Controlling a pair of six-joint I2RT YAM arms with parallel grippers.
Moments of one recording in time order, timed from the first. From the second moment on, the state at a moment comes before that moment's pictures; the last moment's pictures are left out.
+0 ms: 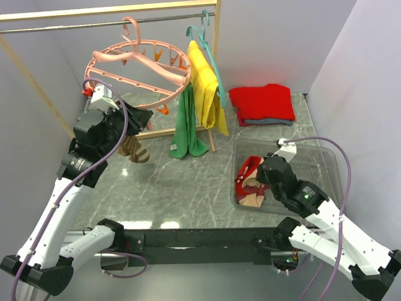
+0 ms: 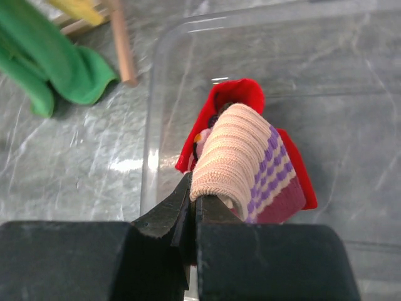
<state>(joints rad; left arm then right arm) -0.36 0.94 1.19 -0.34 0.06 -0.65 0.73 0.68 0.75 -0.70 0.58 0.67</state>
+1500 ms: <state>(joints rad) -0.35 0.93 1.18 -0.33 0.11 -0.67 1.12 1.65 1.06 0.34 0.09 0.33</state>
